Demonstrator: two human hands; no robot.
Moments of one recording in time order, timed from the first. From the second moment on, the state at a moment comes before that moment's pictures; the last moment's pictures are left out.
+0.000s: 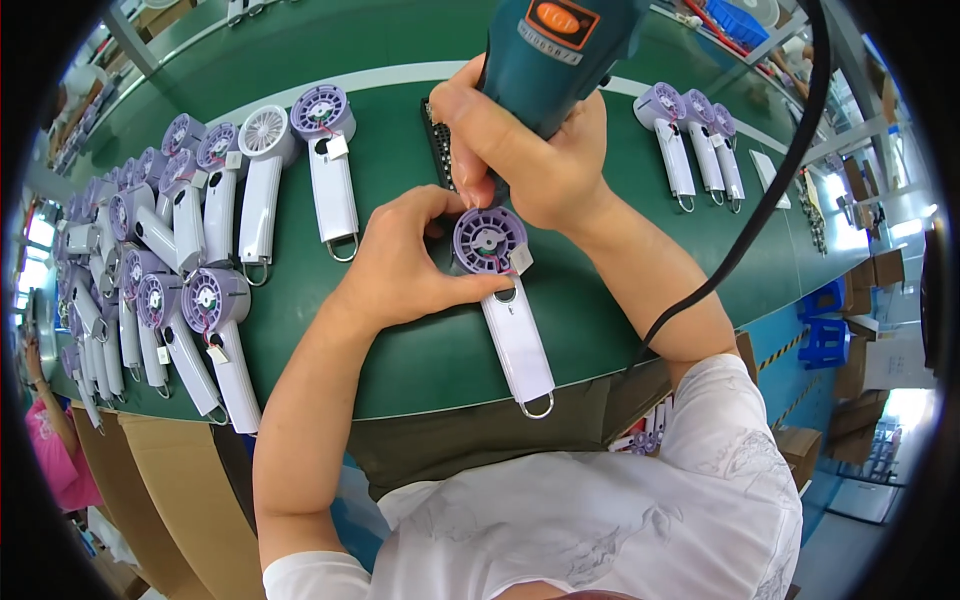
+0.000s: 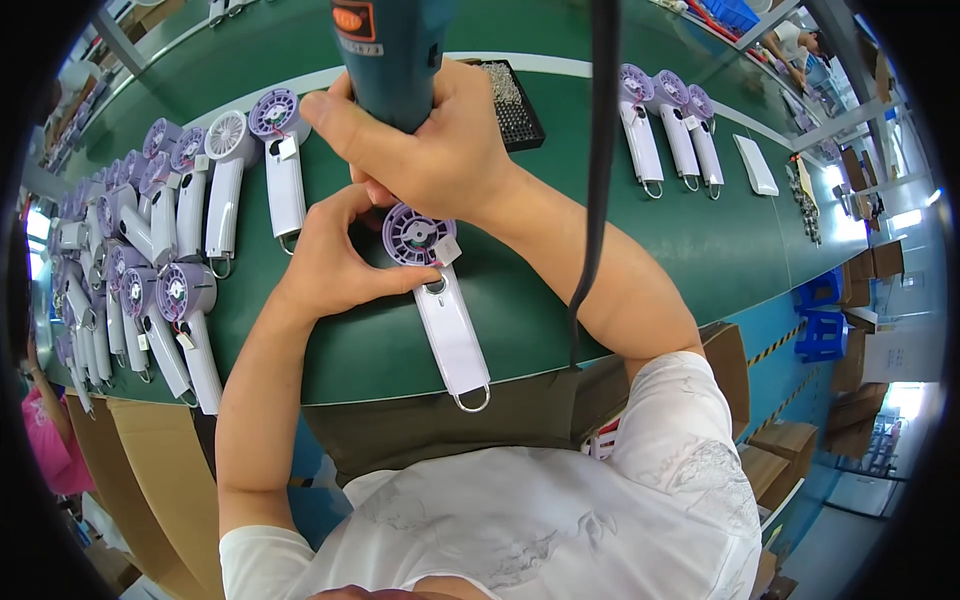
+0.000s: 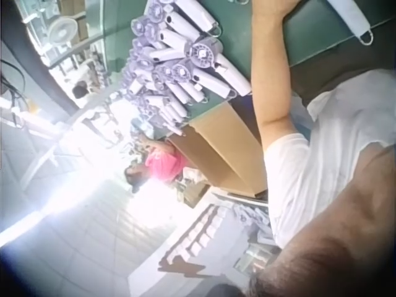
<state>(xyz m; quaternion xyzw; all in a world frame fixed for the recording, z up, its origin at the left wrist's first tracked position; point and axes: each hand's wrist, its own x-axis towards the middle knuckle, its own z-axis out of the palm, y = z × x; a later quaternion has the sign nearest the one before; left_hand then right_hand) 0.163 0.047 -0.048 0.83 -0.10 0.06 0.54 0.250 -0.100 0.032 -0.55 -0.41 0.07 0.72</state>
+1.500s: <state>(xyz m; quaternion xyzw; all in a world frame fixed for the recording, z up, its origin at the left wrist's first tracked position) 0.163 0.042 -0.038 0.85 -0.11 0.07 0.51 0.286 -0.090 0.009 -0.62 -0.32 -0.02 0.72</state>
